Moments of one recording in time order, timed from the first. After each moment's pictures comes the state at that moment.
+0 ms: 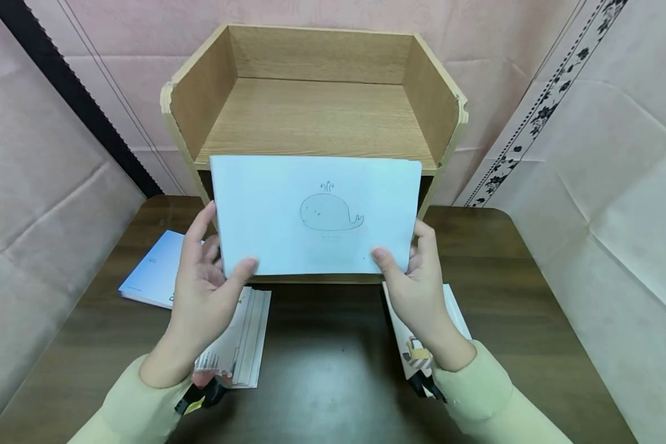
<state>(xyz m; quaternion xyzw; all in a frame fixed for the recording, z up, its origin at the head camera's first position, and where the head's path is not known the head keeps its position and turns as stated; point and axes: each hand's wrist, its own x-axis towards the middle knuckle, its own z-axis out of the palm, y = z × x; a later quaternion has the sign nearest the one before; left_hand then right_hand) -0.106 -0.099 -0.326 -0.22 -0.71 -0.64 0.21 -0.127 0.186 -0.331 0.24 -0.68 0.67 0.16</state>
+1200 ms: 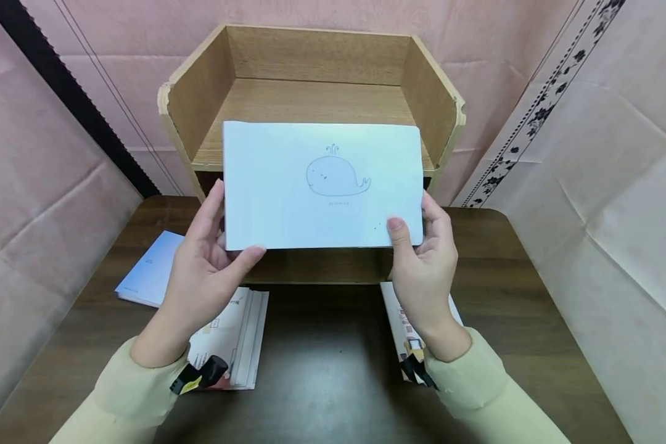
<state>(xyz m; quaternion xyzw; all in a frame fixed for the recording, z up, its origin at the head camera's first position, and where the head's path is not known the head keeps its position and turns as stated) -0.119 -0.099 -0.297 -0.29 -0.67 -0.67 0.14 -0.129 0.168 -0.291 0.20 -0.64 0.67 0.32</state>
